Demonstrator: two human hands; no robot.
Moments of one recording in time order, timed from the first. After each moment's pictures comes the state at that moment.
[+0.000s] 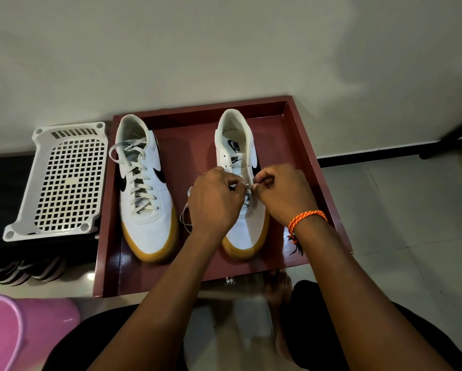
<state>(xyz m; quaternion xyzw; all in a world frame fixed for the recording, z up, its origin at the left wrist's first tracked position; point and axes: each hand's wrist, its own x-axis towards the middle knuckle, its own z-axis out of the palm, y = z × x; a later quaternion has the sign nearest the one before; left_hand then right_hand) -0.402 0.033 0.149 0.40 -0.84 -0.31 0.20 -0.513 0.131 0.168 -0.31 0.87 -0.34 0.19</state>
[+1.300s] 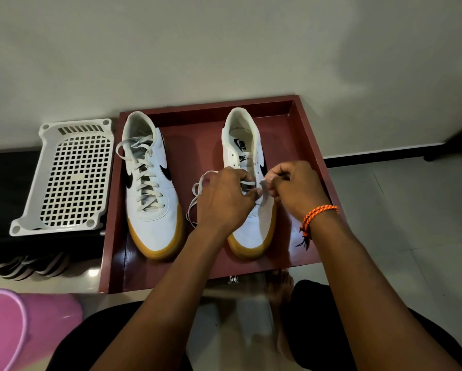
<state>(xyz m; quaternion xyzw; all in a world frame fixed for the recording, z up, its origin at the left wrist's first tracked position) -0.400 0.033 0.158 0.38 -0.85 -0.33 0.12 -0.522 0.131 0.172 -0.25 0.84 -0.41 0.25</state>
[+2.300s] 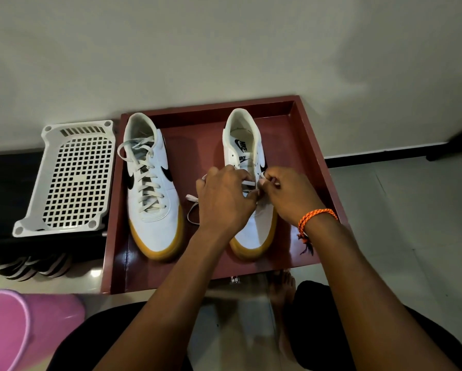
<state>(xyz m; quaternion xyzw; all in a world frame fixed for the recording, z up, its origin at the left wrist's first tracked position) -0.400 0.037 0.160 0.39 -0.89 -0.23 0.11 -0.516 0.129 0.170 -0.35 0.86 -0.28 0.24</state>
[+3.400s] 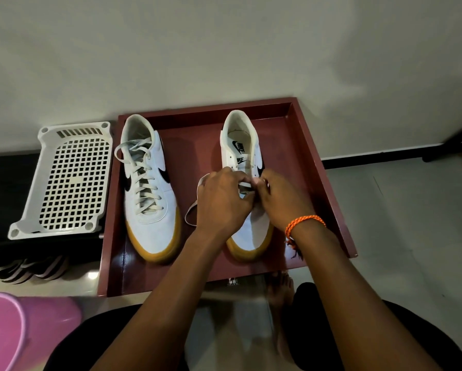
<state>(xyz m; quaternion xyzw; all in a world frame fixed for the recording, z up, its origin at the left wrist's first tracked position) -0.400 0.033 0.157 0.37 -0.87 -0.29 0.13 -0.506 0.126 0.163 -0.34 0.87 -0.25 0.26</state>
